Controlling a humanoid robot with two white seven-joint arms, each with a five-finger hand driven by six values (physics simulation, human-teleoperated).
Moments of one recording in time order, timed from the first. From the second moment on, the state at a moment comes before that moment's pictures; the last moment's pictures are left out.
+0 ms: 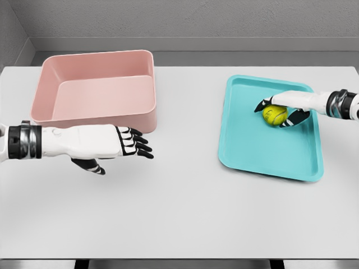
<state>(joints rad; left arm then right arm) -0.65 0.96 -0.82 -1.76 -0.23 -0.61 -0.49 -0.94 -0.73 1.07 -0.91 0.13 -0.52 0.47</state>
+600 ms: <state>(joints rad) -0.64 1.06 -0.82 -1.76 -0.22 -0.61 -0.49 -0.95 -0.72 1.07 -0.90 0.12 -0.52 0.47</state>
